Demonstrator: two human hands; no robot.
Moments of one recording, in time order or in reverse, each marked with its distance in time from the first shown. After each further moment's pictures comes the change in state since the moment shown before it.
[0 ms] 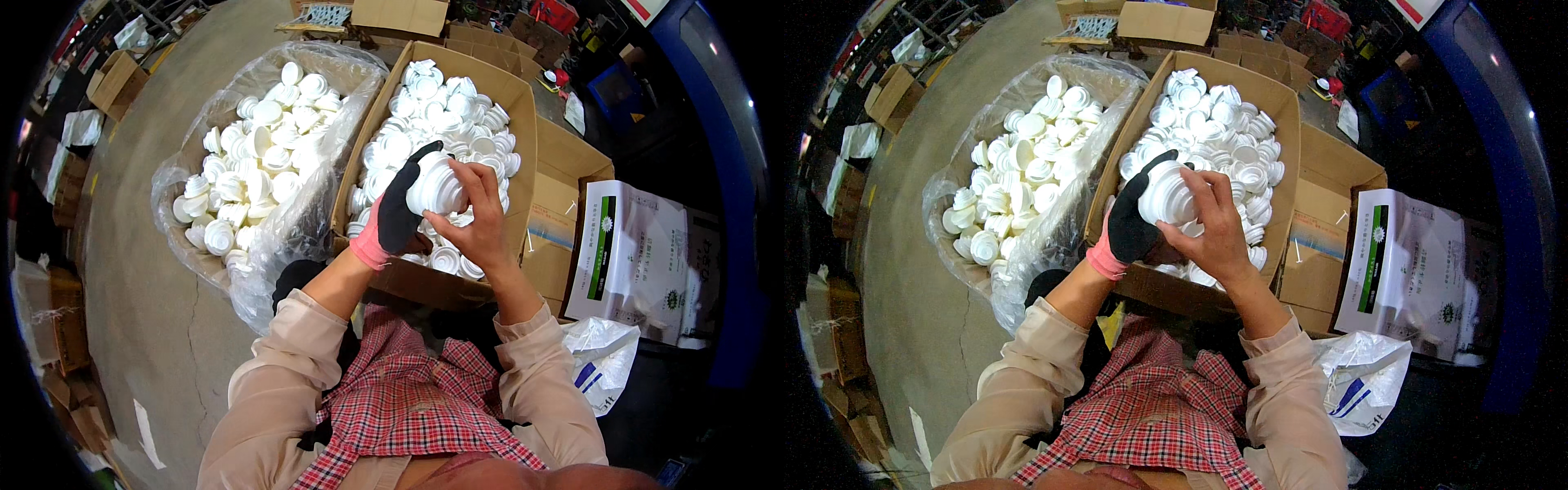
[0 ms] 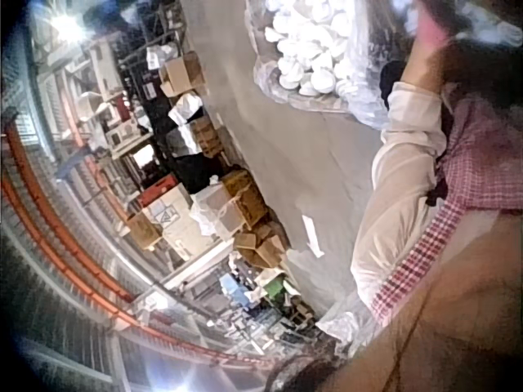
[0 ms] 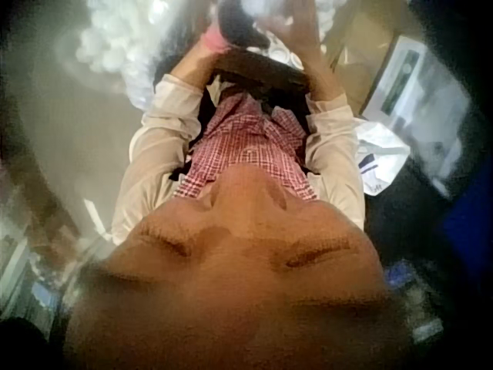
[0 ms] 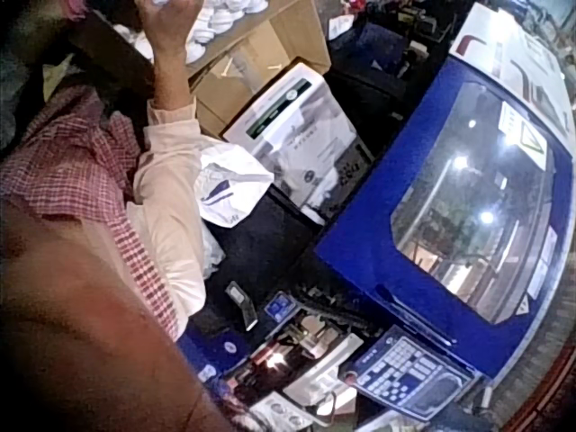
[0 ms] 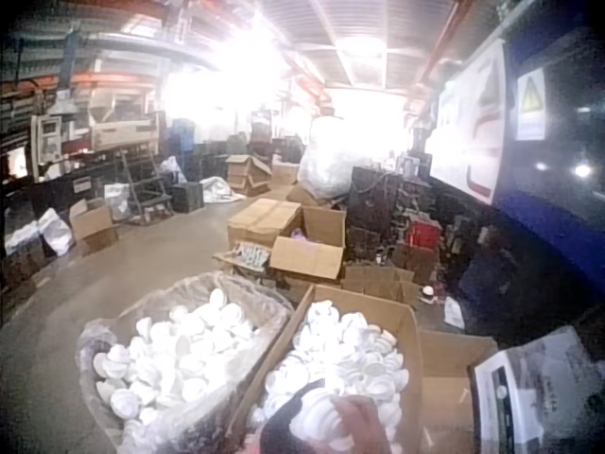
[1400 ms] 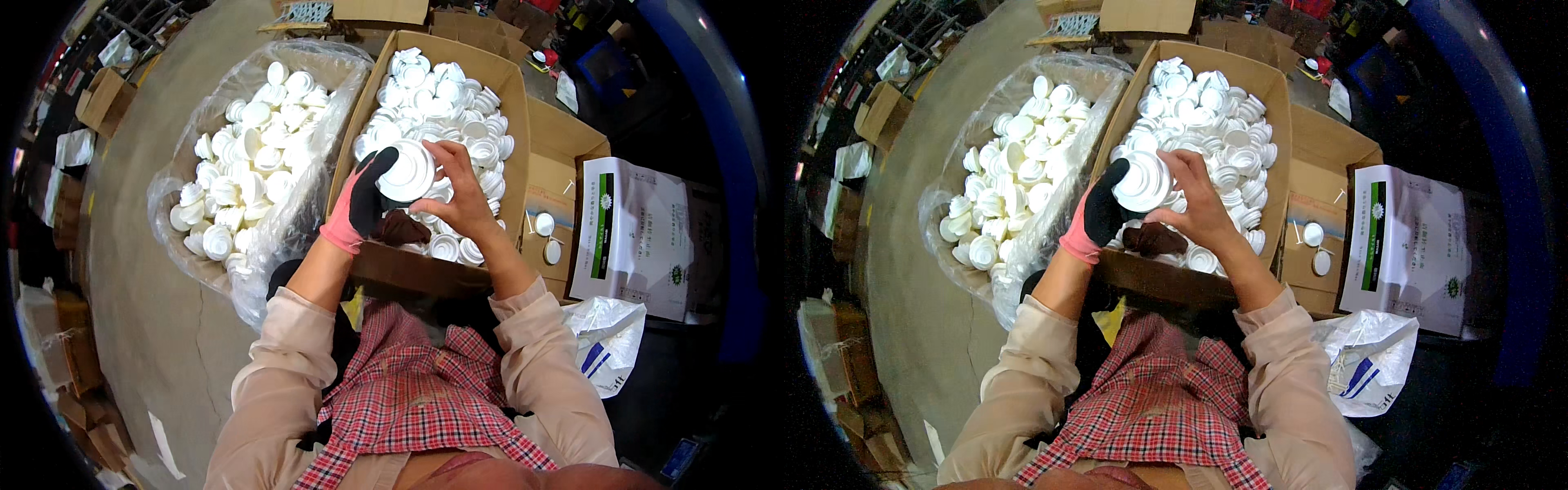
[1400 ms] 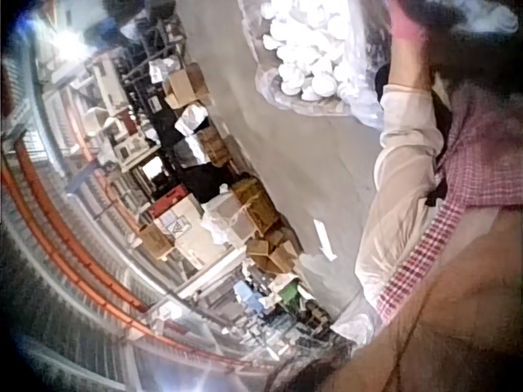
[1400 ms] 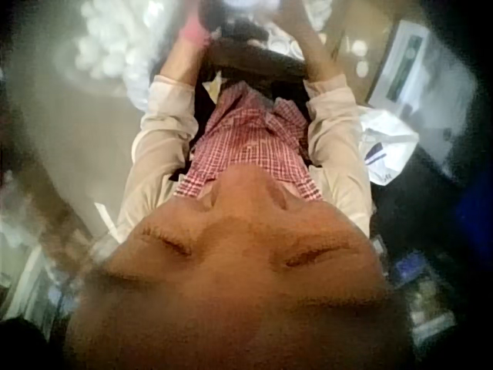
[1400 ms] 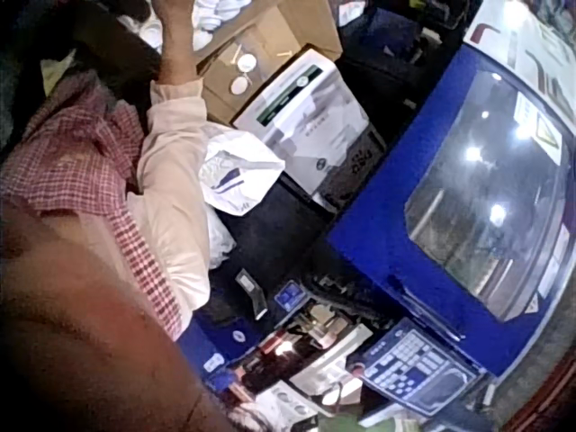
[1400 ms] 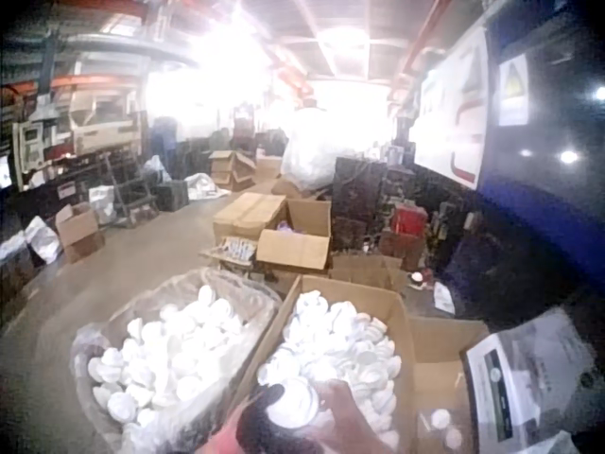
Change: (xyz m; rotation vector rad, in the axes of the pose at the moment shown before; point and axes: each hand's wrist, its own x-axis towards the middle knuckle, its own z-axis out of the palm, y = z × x) left_hand 0.002 0.009 -0.031 -0.602 0.177 -0.523; right_hand 0.003 0.037 0.018 0.165 -0.110 -0.013
